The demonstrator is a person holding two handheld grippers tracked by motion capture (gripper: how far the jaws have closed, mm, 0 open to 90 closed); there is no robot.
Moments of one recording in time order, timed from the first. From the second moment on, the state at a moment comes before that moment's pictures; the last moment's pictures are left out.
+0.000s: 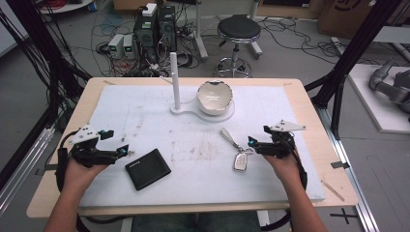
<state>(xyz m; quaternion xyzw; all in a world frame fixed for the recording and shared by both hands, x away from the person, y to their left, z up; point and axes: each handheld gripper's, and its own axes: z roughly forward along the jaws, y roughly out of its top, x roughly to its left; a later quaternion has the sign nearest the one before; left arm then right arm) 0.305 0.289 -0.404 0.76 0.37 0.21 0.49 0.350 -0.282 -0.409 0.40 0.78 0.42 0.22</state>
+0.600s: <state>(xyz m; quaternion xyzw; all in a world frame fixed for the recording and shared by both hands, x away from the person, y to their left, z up) 0.272 0.322 -0.405 0.75 0.40 0.23 0.48 0.366 -0.185 -0.403 0.32 0.82 0.45 0.16</state>
